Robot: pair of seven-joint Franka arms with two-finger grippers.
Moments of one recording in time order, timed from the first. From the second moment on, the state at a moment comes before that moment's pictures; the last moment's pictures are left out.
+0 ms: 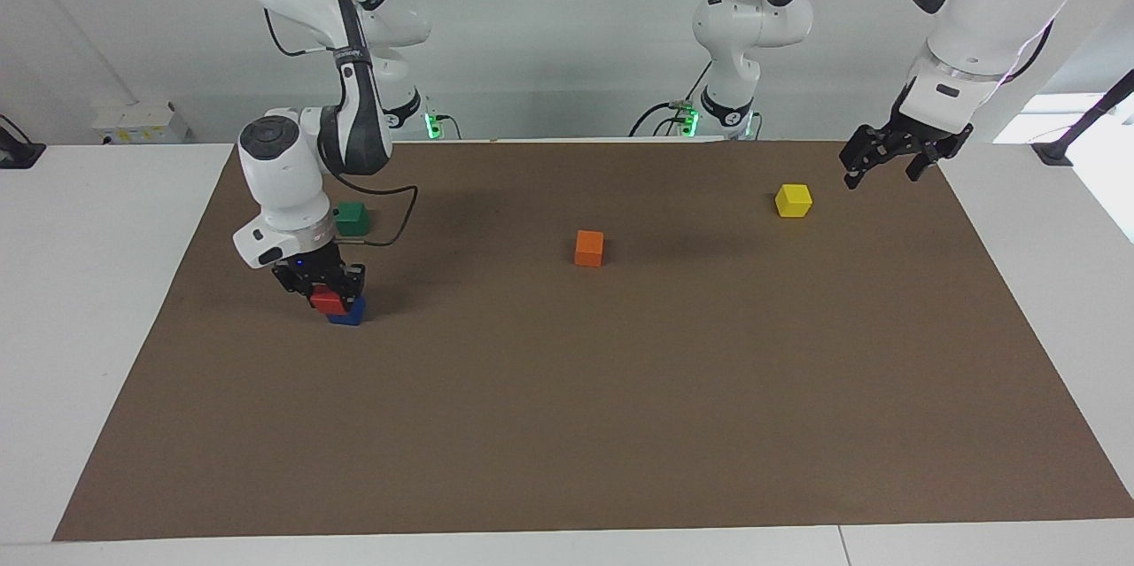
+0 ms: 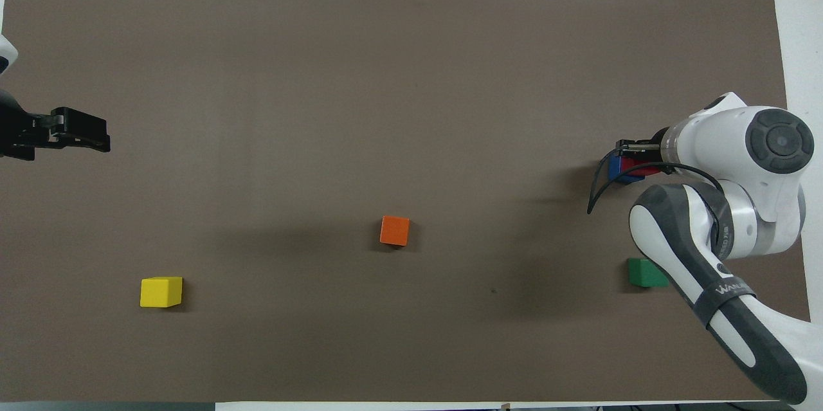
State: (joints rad) left arm -0.03 0.00 -0.03 -1.61 0.03 1.60 -0.10; right arm 0.02 0.13 -0.02 -2.18 -0.12 2.45 0.20
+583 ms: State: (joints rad) left arm -0.03 0.00 -0.03 -1.60 0.03 1.60 -0.10; right arm 0.02 0.11 -0.02 -2.06 -0.12 2.22 0.20
